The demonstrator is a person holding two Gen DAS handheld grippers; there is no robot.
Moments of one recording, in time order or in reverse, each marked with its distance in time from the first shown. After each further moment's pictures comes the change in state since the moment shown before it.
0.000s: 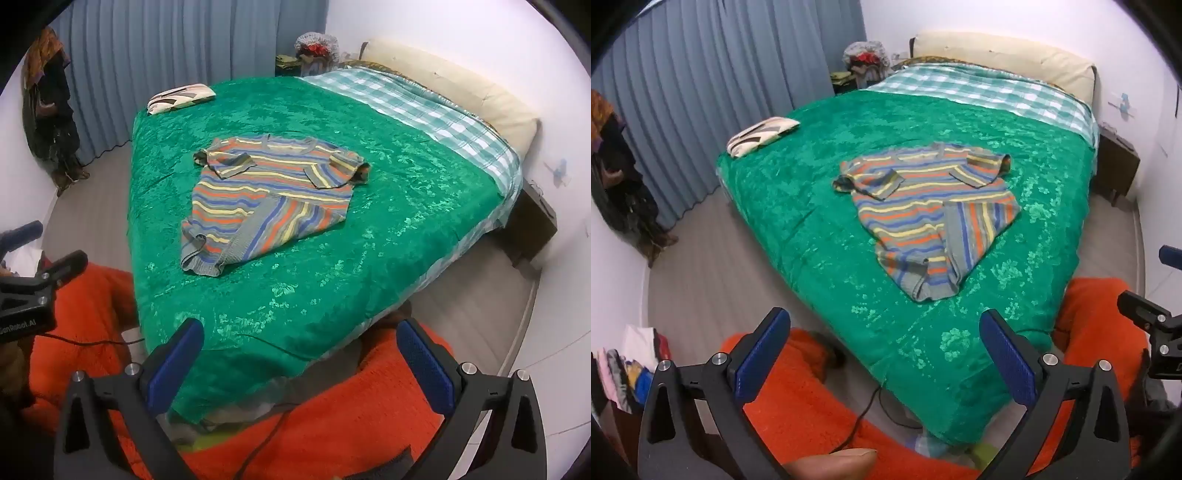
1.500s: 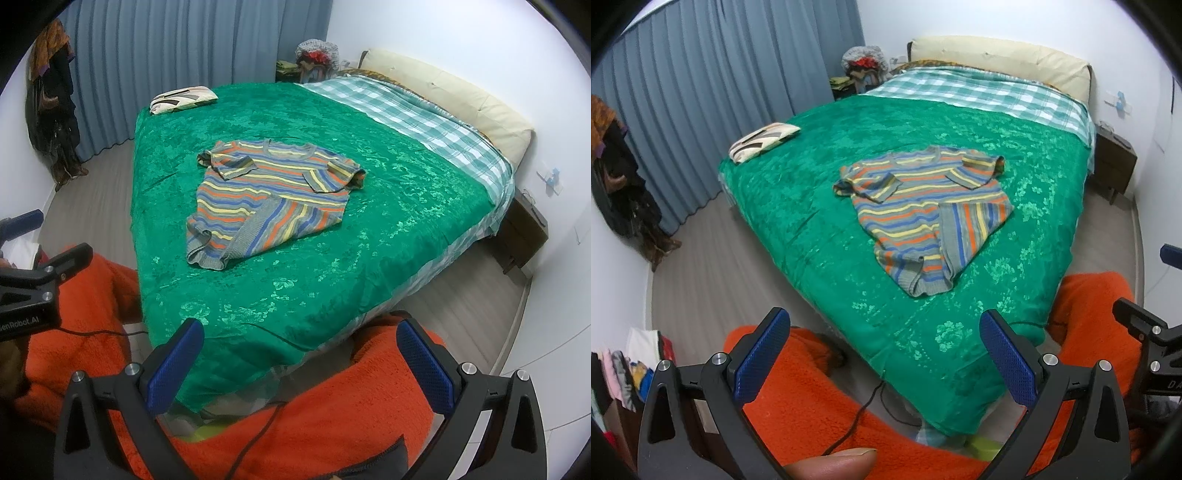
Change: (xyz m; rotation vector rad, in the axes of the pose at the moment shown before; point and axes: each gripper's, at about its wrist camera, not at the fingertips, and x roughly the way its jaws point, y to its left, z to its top) left arm -0.021 -0.003 -0.010 0.008 -0.031 0.005; right arm -0.034 0.012 -0.017 -0.023 -0.047 -0.035
